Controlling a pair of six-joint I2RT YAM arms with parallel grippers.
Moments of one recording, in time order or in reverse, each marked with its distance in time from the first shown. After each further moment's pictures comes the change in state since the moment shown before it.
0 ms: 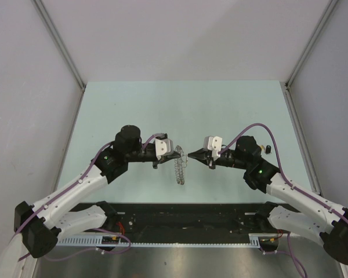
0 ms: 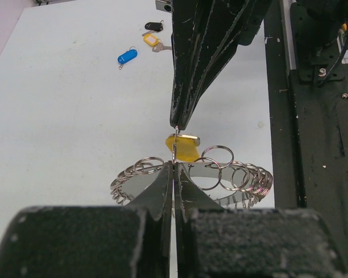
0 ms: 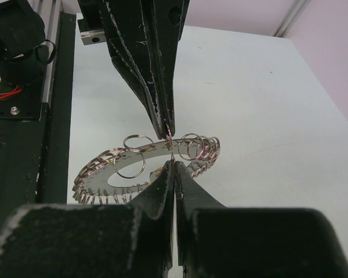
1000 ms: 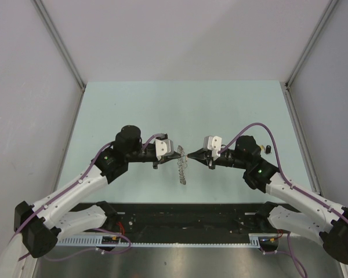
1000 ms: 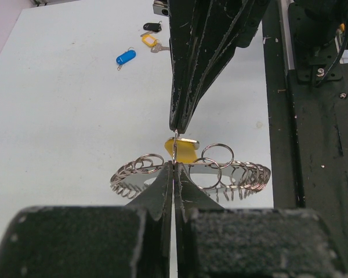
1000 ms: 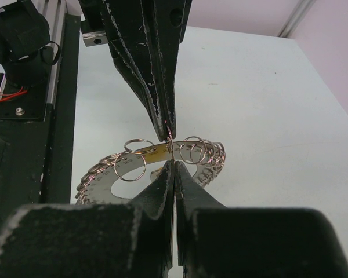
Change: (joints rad) left arm -0.005 0.000 0.000 -0.001 0.001 0.000; right arm 0.000 0.008 0.000 0.008 -0.014 0.010
